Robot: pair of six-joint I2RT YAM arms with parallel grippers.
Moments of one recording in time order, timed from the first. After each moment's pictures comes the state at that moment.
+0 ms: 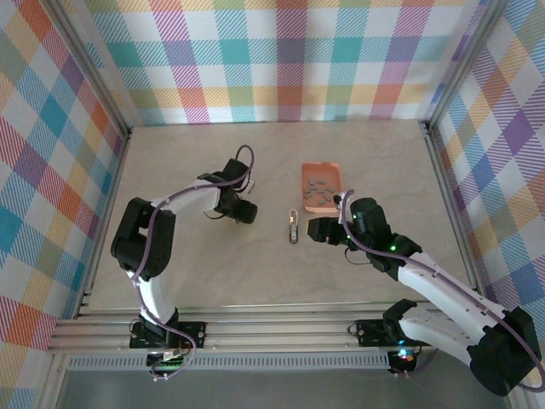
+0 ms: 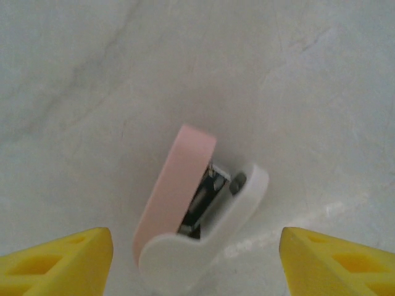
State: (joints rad) left arm -0.45 1.85 1.27 -0.64 -0.02 -0.04; right arm 0.60 0.95 0.62 -0.24 -0.22 0.56
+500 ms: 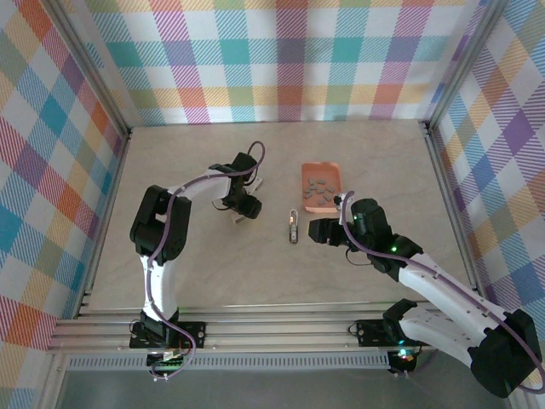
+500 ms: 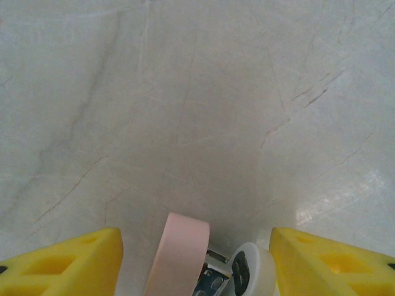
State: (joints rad) left arm -0.45 2.02 1.44 -0.72 -0.01 0.05; right arm 0.60 0.94 0.61 -0.25 -0.22 0.53
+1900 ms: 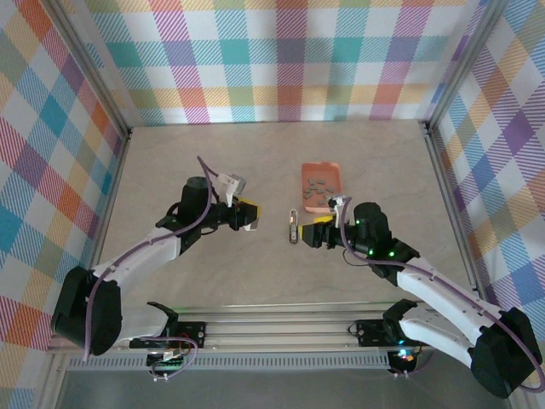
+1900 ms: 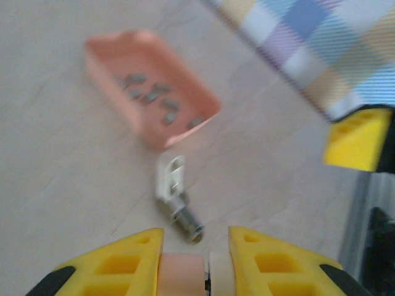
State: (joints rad) left arm -0.42 1.24 0.71 0.10 0.61 -0.22; right arm 0.60 0.94 0.53 0.02 -0.40 0.40
